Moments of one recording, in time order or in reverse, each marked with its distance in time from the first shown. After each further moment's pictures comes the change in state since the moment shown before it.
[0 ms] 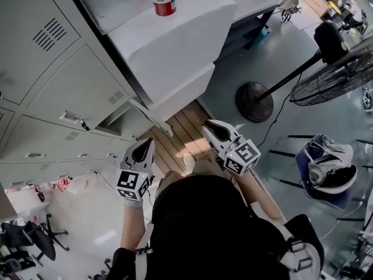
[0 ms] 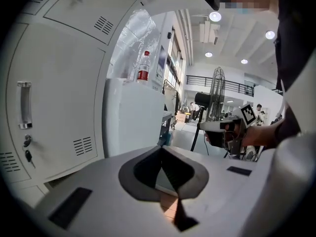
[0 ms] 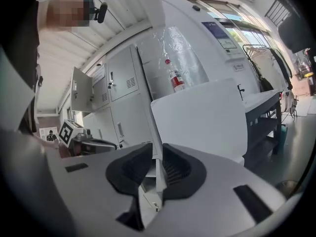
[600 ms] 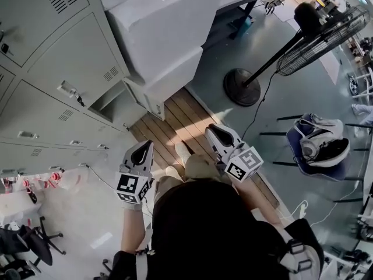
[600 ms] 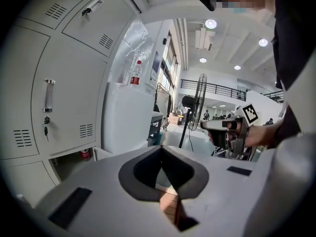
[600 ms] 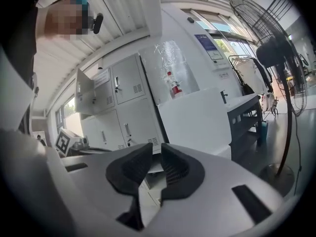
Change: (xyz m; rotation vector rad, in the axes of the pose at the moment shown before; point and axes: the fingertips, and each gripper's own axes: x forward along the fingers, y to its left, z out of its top) left arm -0.103 -0.063 -0.048 -0.011 -0.037 -0.082; right arm -0.100 0.099 -0.036 0.038 -0.059 -0.147
